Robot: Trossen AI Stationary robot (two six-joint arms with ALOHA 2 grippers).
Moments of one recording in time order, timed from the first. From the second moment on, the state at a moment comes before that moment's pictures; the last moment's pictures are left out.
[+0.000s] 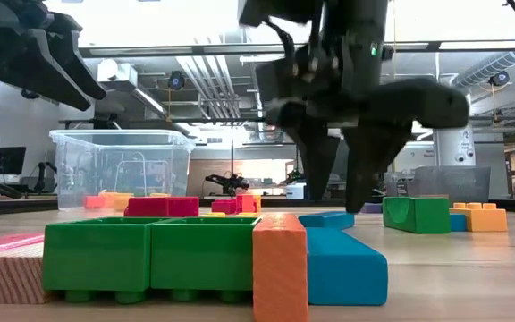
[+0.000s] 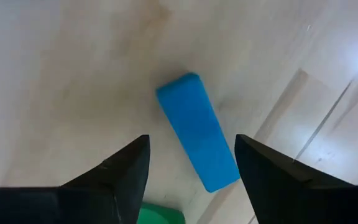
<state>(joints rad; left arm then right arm) -0.73 1.30 0.83 -0.86 -0.88 -0.67 0.28 2.11 1.56 -0.92 0.13 -0.22</state>
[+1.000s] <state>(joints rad) -0.73 1.38 0.83 -0.85 -0.92 -0.75 0.06 2.03 1.59 -0.97 0.05 -0.13</state>
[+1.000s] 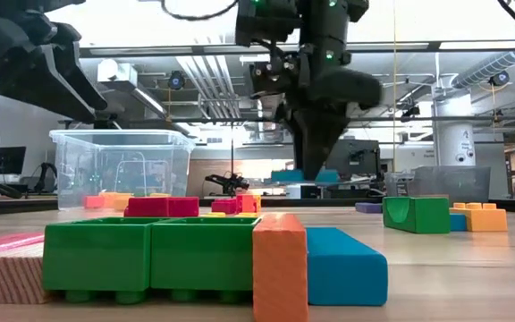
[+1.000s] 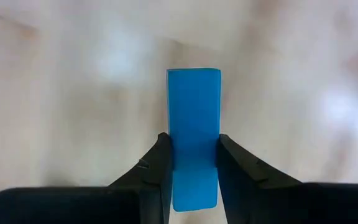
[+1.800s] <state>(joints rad) -0.72 1.37 0.83 -0.87 -1.01 -0.74 -0.67 1.83 1.43 -1.51 0.65 0.71</state>
